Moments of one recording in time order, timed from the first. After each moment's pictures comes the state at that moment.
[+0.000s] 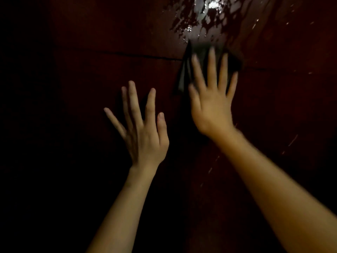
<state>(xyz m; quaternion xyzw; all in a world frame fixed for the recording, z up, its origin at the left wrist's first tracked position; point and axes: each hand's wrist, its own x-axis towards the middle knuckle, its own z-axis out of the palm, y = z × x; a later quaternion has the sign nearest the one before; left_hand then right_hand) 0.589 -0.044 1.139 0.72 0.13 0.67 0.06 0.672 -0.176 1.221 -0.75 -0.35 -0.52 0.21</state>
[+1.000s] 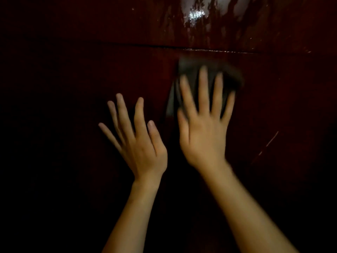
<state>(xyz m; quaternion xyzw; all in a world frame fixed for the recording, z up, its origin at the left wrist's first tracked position) 0.669 -0.153 1.115 0.68 0.18 0.70 0.12 0.730 -0.264 1.156 -0.76 -0.32 -0.54 0.18</state>
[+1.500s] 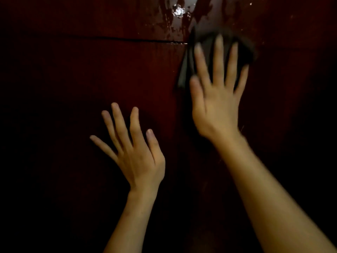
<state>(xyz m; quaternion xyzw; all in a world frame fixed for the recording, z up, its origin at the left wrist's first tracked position) 0.702 -0.214 1.089 0.71 0.18 0.67 0.10 0.785 -0.339 1.200 -0.75 -0.31 -0.53 0.25</state>
